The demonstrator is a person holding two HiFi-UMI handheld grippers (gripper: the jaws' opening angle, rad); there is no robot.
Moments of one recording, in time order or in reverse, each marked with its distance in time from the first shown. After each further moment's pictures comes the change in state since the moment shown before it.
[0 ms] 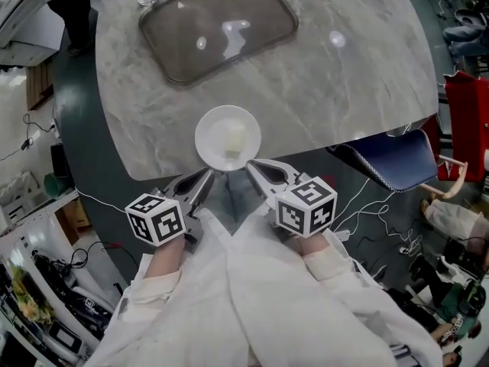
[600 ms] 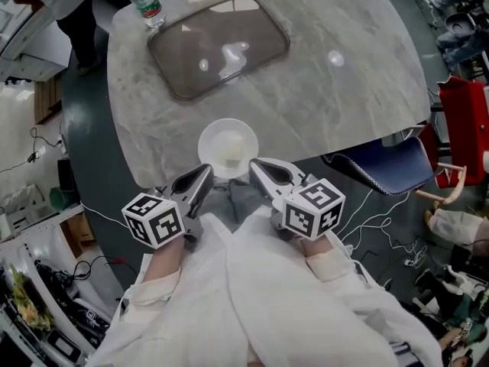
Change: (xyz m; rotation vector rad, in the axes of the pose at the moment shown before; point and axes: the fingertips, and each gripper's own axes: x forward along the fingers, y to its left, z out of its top) left arm -0.017 -0.041 0.049 0.144 -0.116 -0.034; right arm -0.034 0.023 0.050 -0.070 -0.167 0.037
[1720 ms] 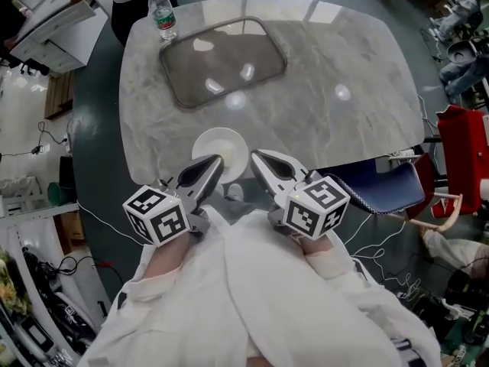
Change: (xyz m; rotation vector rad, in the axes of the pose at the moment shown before) left arm 0.011 -0.075 0.042 0.123 -0.219 -0.073; right arm -0.036 0.010 0.055 -0.129 -0.147 0.086
